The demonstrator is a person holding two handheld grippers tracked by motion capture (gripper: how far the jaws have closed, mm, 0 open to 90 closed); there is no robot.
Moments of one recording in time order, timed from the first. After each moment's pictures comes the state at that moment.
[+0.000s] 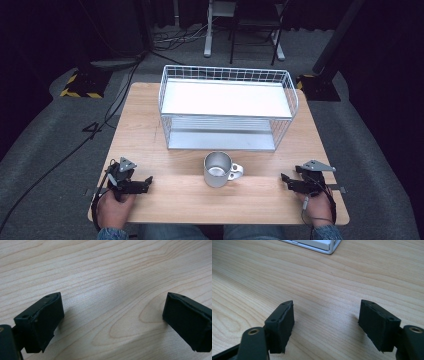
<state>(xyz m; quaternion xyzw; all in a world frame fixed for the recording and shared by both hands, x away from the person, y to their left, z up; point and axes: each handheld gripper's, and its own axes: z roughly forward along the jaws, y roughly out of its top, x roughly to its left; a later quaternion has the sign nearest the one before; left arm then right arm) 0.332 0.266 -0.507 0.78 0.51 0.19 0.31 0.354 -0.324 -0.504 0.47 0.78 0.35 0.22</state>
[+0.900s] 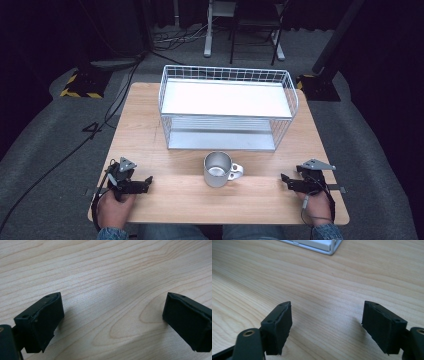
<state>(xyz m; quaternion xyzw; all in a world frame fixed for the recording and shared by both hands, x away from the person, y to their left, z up) 0.332 0.266 -0.507 0.78 0.51 0.19 0.31 0.355 -0.323 -0.498 0.47 0.78 0.35 0.21</state>
